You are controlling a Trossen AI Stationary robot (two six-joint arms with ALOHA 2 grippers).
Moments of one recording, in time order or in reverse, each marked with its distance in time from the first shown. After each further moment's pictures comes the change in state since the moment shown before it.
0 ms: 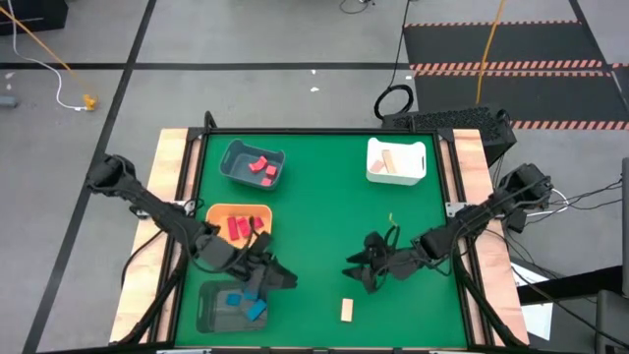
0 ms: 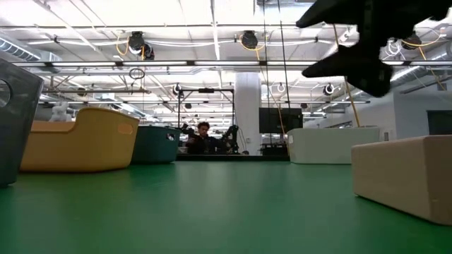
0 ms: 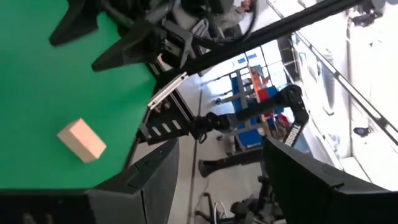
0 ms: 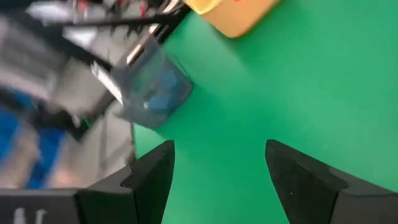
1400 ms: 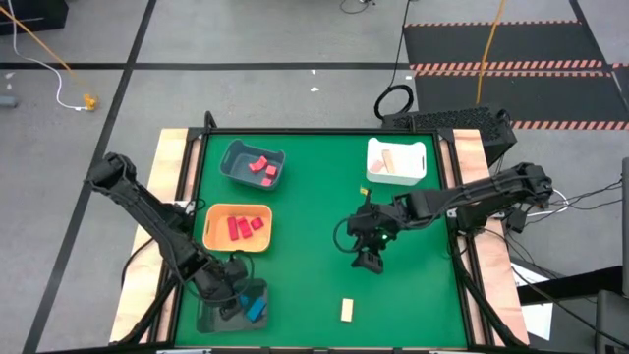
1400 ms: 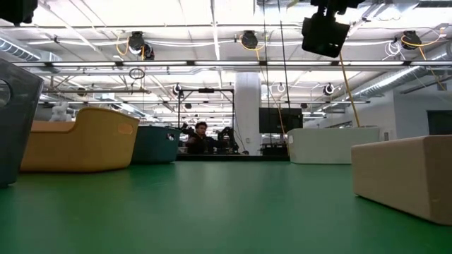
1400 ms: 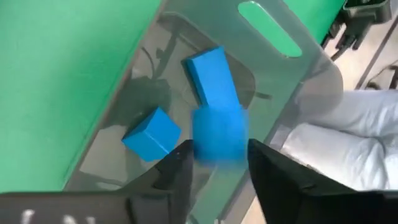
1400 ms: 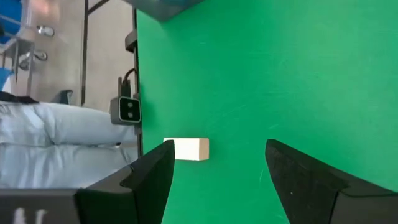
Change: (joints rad) left arm -0.215 0.004 0.000 -0.909 0.281 -0.220; right arm -0.338 -0.013 0.444 -0.820 -0.740 -0.482
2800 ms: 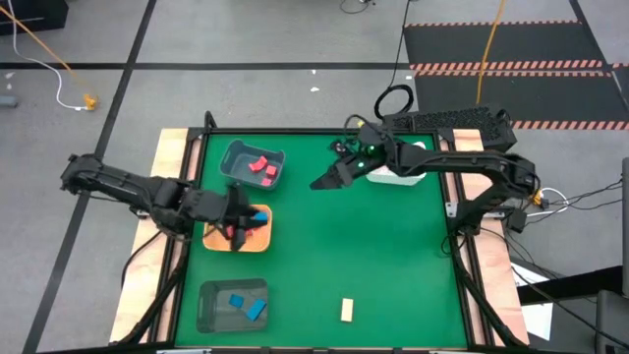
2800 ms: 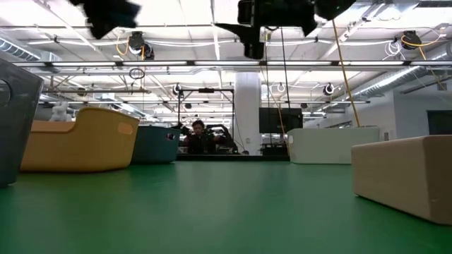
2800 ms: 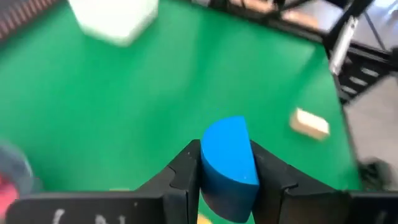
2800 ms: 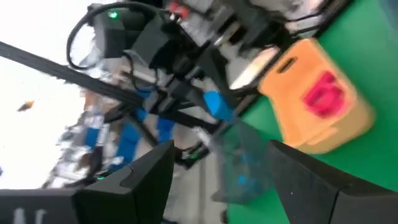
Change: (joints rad) left arm 0.510 -0.405 0.000 0.040 -0.286 0.977; right arm -0.473 0.107 0.001 0.792 -0.364 0.408
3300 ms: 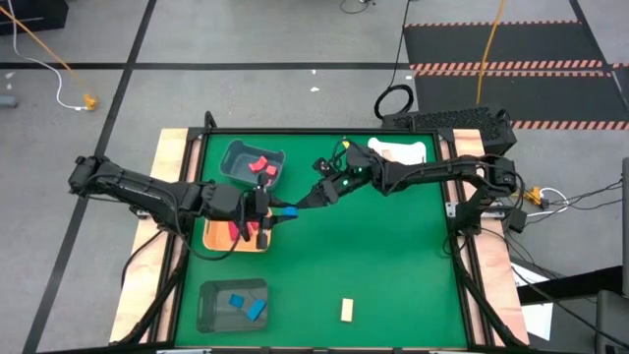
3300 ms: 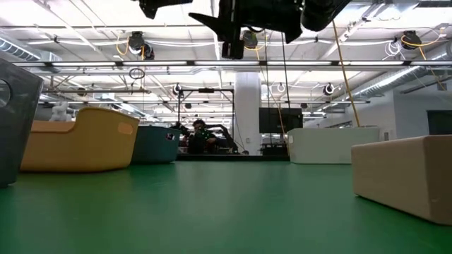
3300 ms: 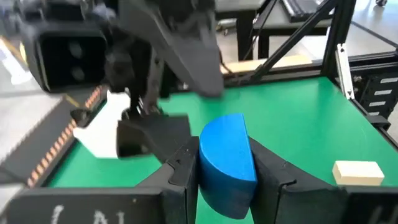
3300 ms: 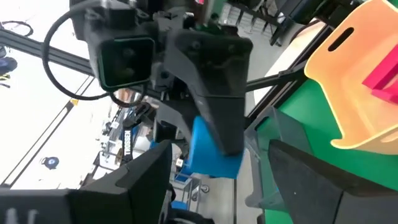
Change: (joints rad) left arm 0.072 0.186 0.000 0.505 0.010 0.520; right arm 0.122 0.147 0.000 0.286 0.054 0.169
